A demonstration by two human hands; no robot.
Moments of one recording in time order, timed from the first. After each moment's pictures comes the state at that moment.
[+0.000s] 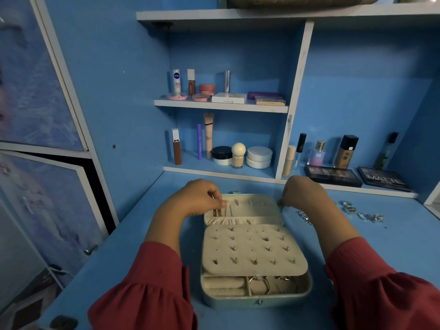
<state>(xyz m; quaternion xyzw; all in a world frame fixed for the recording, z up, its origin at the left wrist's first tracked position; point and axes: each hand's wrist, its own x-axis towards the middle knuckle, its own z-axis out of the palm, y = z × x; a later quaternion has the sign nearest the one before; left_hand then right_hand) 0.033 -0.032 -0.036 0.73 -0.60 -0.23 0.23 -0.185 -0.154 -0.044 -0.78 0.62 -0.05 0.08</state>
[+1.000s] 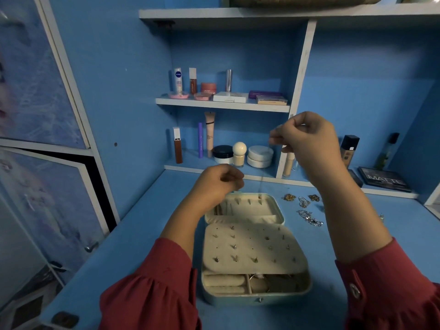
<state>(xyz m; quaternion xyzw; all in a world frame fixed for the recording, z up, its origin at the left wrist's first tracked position) 0.002 -0.043 -0.033 0.61 -0.56 -0.27 0.49 -0.171 -0.089 0.048 -0.65 0.36 -0.55 0.39</state>
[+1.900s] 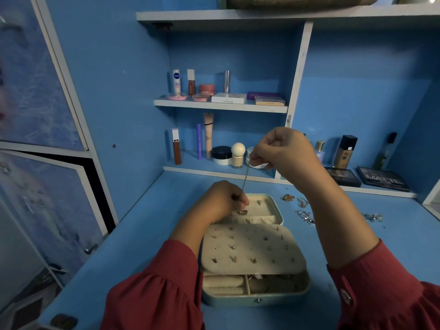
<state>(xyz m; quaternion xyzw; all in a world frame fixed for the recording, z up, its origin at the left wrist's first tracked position) -0.010 -0.059 -0.050 0.68 -0.64 -0.23 0.28 -0.157 -0.081 0.040 -0.73 0.40 -0.42 0.35</state>
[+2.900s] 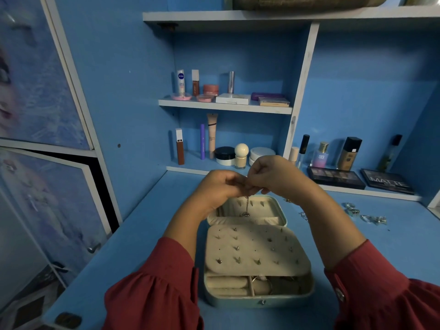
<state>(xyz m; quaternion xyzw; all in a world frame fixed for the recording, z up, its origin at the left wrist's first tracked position) -0.002 -0.036 -0.029 0.56 -0.55 -0.37 0.49 -0.147 -0.092 0.014 -0.81 0.42 -0.23 0.34</state>
